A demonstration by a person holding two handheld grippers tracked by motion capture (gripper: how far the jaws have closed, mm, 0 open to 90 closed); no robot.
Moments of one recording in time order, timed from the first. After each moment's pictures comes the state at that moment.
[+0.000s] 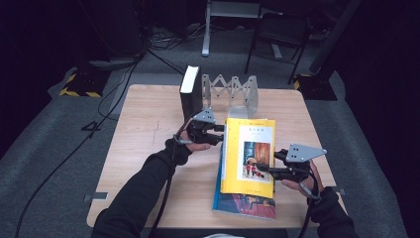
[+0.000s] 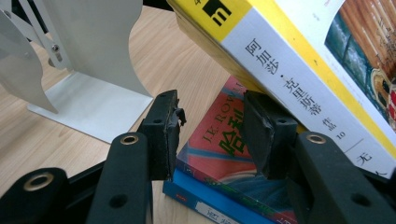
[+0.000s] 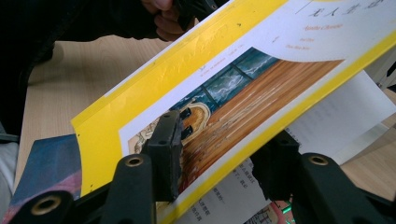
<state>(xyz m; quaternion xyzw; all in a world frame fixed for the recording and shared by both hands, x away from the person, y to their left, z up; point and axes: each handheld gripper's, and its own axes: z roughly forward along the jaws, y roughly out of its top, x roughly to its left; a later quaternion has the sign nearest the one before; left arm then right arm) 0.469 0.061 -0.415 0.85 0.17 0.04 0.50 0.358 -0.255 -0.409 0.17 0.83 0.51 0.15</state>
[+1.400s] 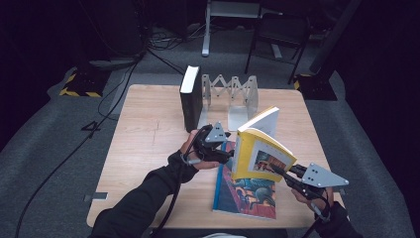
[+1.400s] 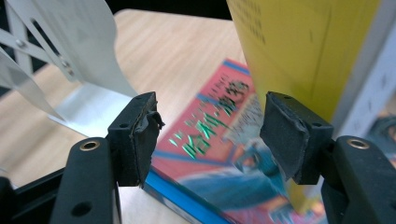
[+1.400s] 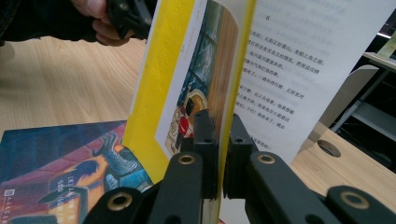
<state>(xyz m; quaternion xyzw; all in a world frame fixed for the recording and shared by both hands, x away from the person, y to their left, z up) 0.398 0.039 -0.400 0.86 0.16 0.13 0.47 0.305 -0.279 -0.411 0.16 0.79 0.52 0.29</state>
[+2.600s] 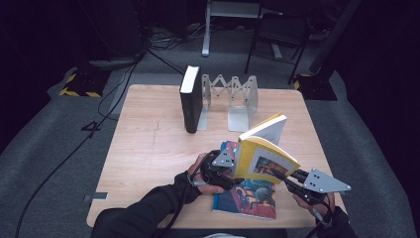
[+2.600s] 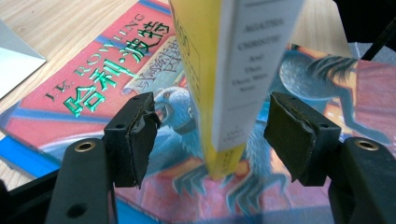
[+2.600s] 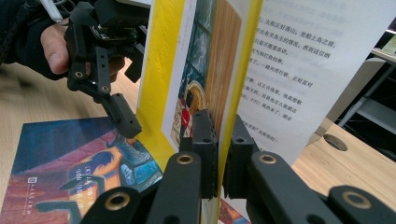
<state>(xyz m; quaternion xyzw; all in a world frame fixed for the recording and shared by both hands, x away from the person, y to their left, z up) 0.369 0.014 -0.455 0.88 0.14 0.05 0.46 0.295 -0.282 -0.416 0.17 0.79 0.52 0.28</state>
